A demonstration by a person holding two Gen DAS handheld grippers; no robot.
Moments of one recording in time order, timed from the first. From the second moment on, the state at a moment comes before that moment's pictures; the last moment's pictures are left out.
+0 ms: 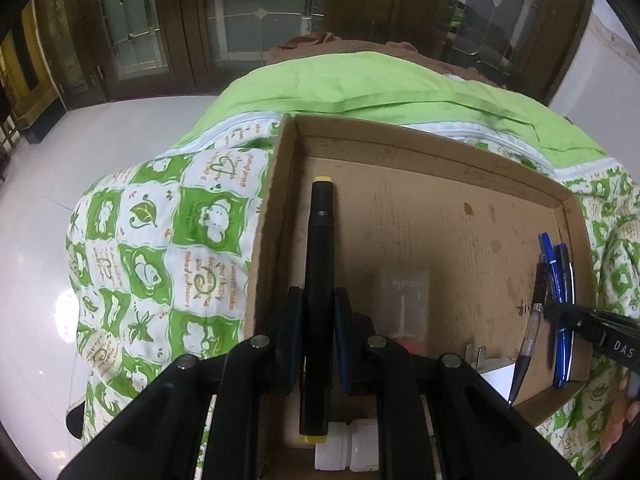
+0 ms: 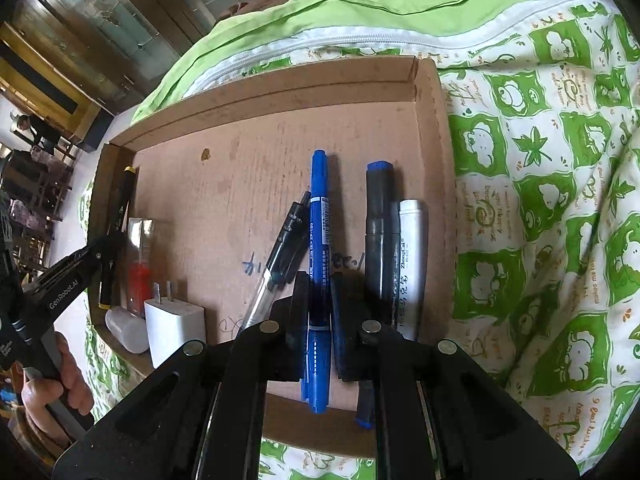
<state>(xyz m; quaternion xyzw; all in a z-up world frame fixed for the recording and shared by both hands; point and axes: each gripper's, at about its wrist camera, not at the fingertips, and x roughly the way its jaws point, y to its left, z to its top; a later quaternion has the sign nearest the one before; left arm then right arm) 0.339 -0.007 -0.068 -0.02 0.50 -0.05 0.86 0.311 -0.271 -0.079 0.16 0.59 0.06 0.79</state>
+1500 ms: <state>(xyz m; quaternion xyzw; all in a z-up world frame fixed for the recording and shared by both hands) 0.136 -0.024 -0.061 -0.03 0.52 -0.10 0.85 0.161 -0.250 -0.035 0.29 0.54 0.15 0.77</state>
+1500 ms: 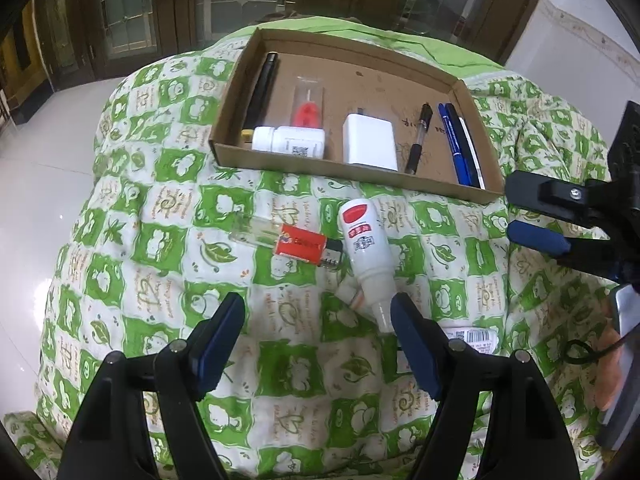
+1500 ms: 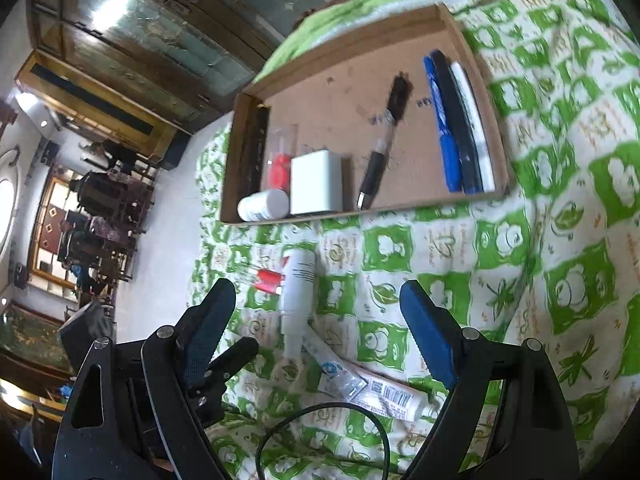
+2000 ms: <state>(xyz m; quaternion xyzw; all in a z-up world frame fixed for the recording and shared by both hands) 0.186 -0.075 -0.078 0.02 0.54 -0.10 0.83 0.165 -0.277 -0.048 0.33 0.54 0.10 0.77</state>
